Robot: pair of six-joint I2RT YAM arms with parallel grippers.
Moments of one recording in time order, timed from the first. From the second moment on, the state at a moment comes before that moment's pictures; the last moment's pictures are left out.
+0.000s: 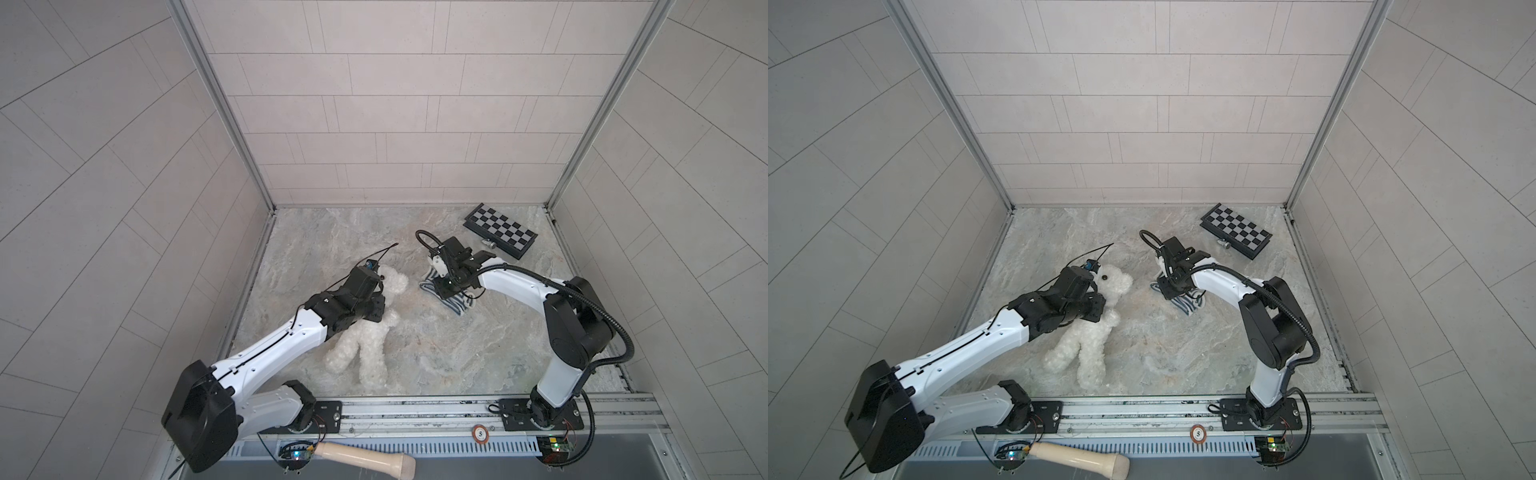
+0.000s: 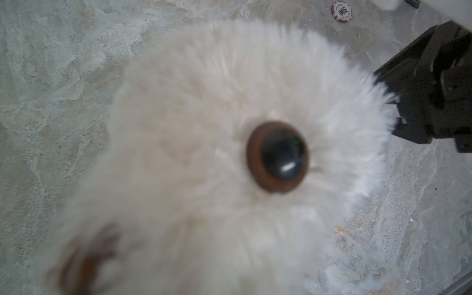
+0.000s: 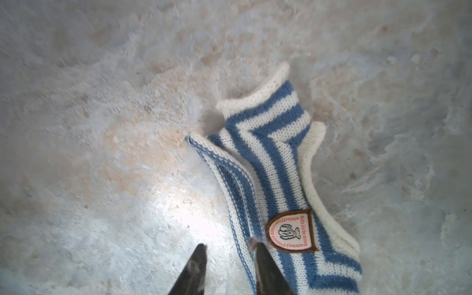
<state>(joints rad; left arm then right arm) -0.67 1.17 0.81 -0.54 -0.08 -0.37 0.53 1.77 1.22 -0.64 -0.06 0.10</state>
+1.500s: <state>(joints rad) -0.67 1.14 0.78 -0.54 -0.08 -0.37 0.50 1.91 1.25 -0.66 -0.06 0.05</state>
